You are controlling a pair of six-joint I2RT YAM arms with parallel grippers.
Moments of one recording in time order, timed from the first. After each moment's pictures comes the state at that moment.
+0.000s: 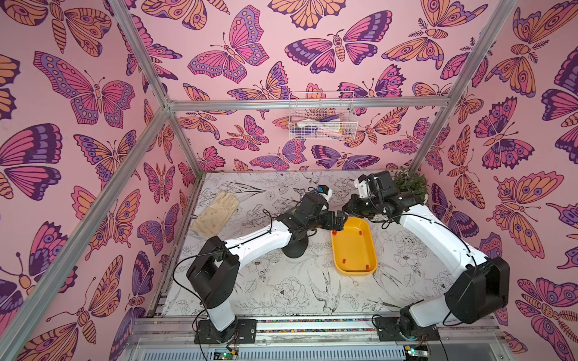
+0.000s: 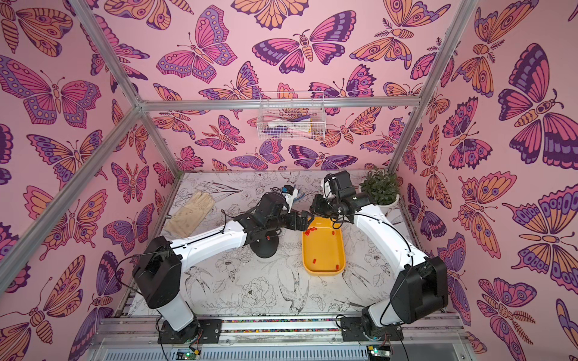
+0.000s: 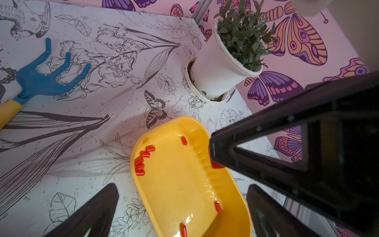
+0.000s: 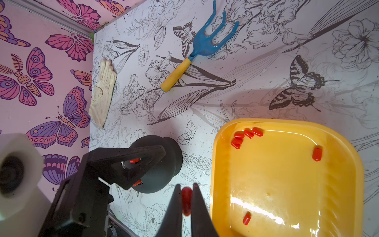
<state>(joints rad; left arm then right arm) -0.81 1.72 1.28 -0.08 0.13 -0.51 0.36 1.47 1.31 -0.70 -0.33 0.58</state>
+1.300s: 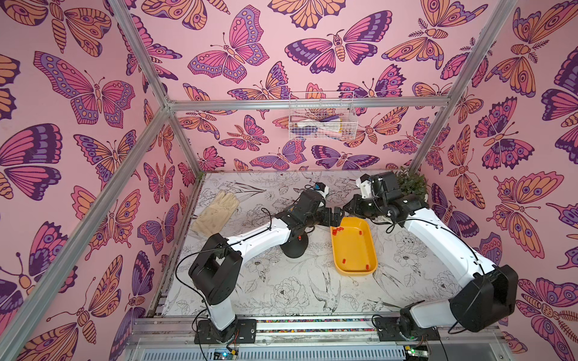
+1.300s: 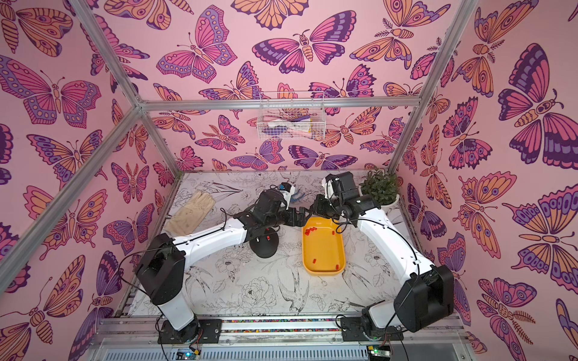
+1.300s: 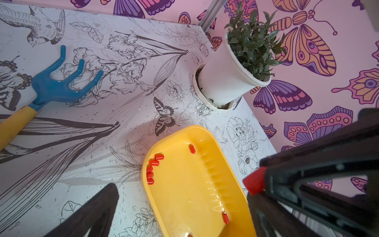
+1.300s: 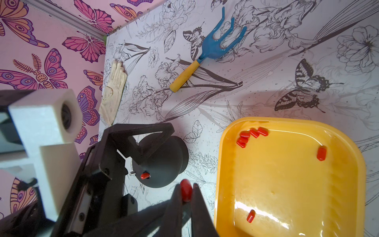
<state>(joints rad) -0.77 1.75 1.28 -0.05 0.14 -0.52 0.36 1.42 1.29 -0.68 -0.35 0.58</state>
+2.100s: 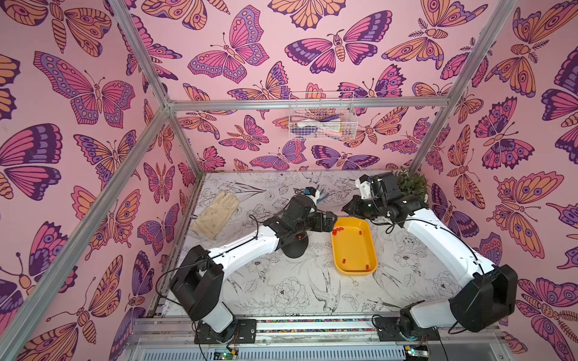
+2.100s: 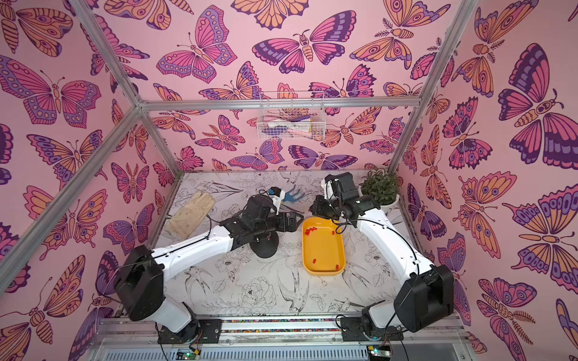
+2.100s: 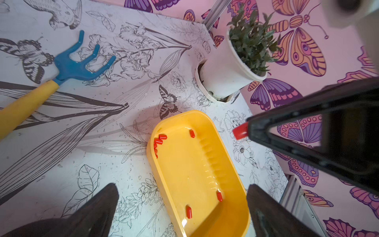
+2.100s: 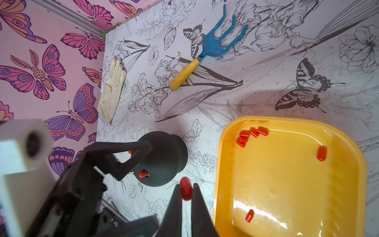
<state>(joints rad) -0.76 1.55 1.14 -0.11 0.13 -0.56 0.38 1.42 1.28 -0.69 -0.34 0.55</state>
